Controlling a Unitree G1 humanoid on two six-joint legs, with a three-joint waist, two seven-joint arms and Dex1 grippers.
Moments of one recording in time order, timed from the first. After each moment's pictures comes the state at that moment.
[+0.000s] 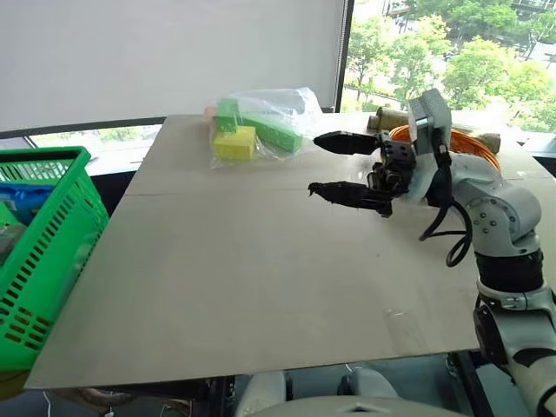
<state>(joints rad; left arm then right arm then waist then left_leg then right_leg) 0.05 1.08 0.99 0.41 0.01 0.44 -0.60 -0.72 -0.44 0.03 -0.20 0.76 0.65 1.06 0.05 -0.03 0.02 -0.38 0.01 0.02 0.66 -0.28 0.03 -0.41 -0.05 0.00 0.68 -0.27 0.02</state>
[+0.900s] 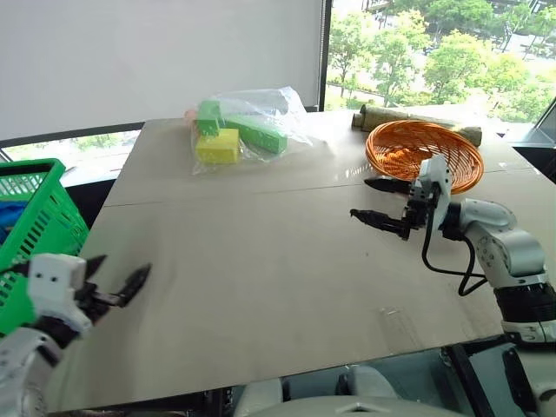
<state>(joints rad) 0.44 0.46 0.64 -0.46 -0.47 0.47 -0.68 -0.40 -0.56 -0.01 0.08 0.48 0.33 1.06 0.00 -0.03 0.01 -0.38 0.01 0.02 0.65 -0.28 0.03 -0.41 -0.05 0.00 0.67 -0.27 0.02</state>
